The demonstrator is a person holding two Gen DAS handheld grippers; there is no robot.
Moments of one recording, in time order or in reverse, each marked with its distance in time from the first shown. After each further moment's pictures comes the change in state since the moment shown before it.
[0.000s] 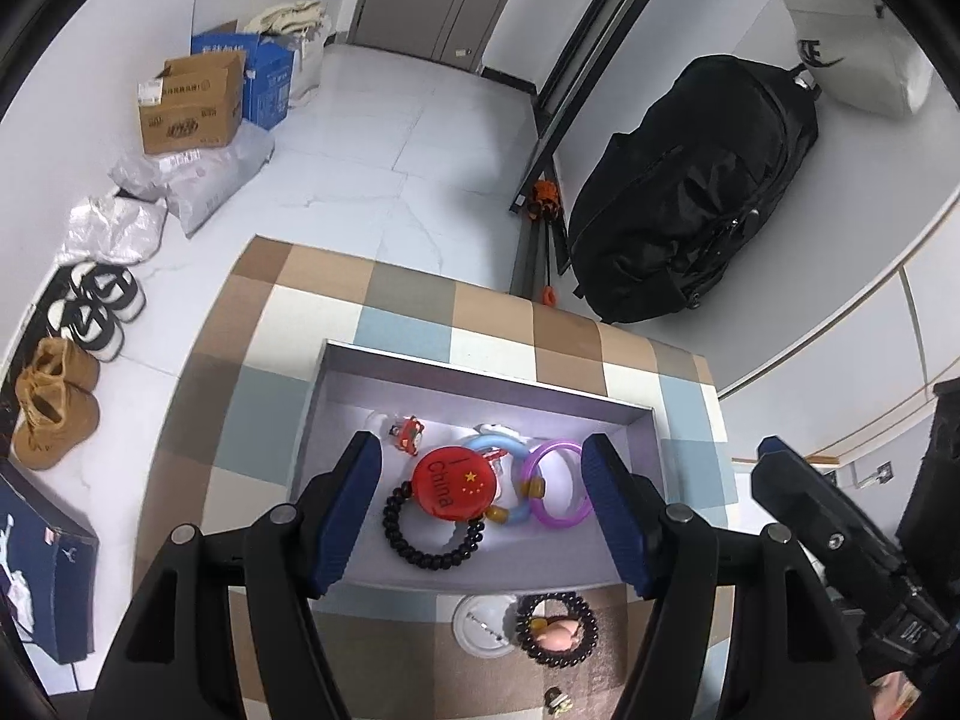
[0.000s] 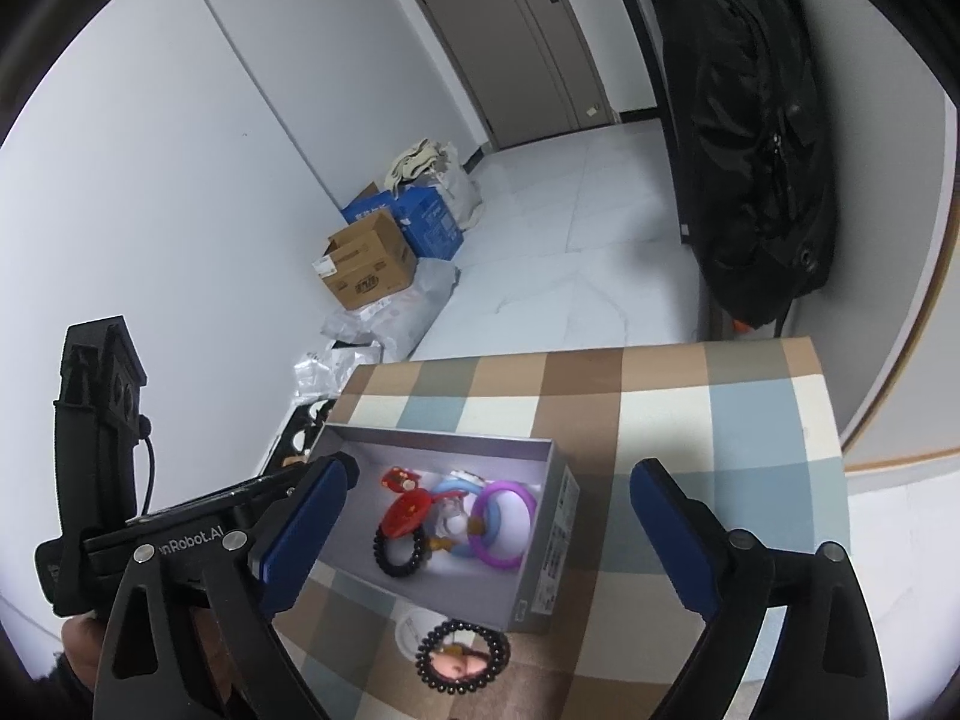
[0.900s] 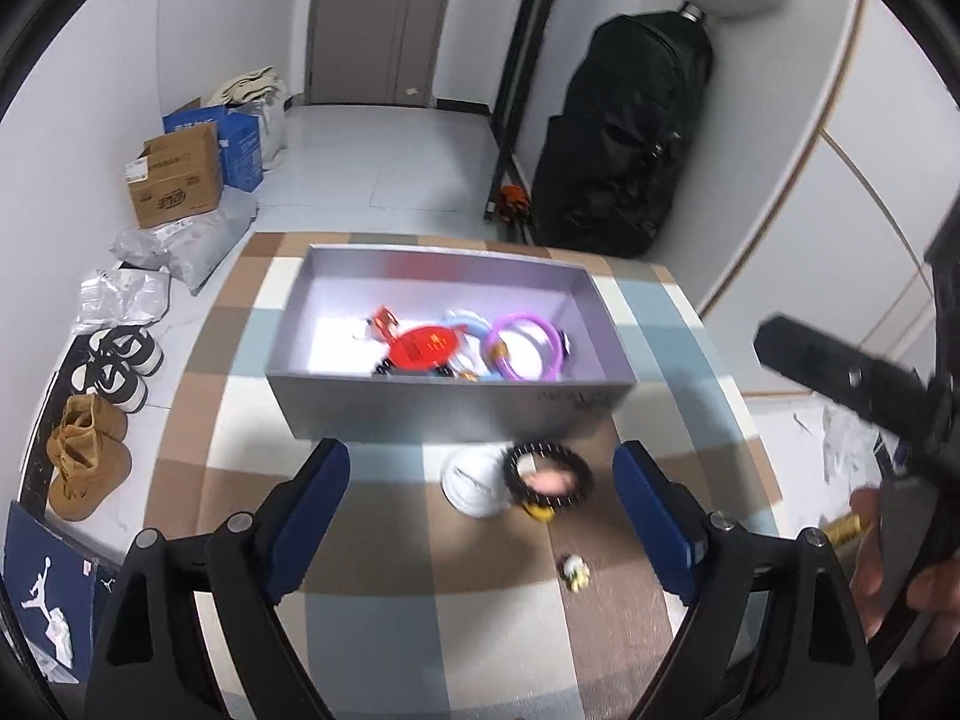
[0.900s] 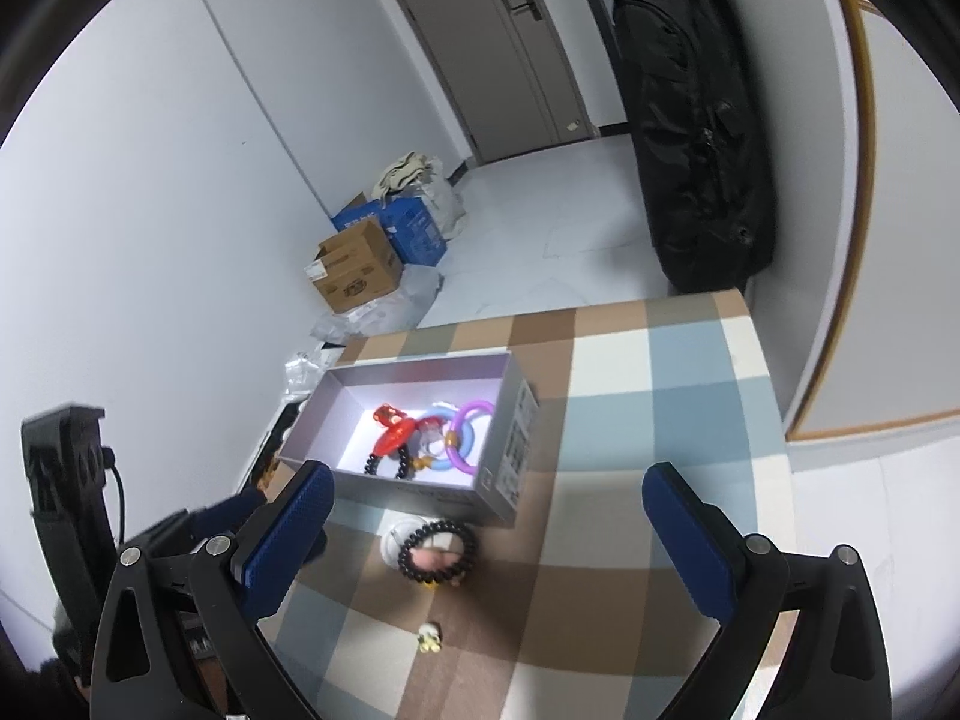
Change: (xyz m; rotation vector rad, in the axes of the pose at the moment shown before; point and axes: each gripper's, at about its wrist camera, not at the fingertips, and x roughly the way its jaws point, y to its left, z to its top) left arm -0.029 -0.025 -0.084 0.217 -0.082 0.030; right arm -0.057 -0.009 -0.056 0.015 -0.036 -0.044
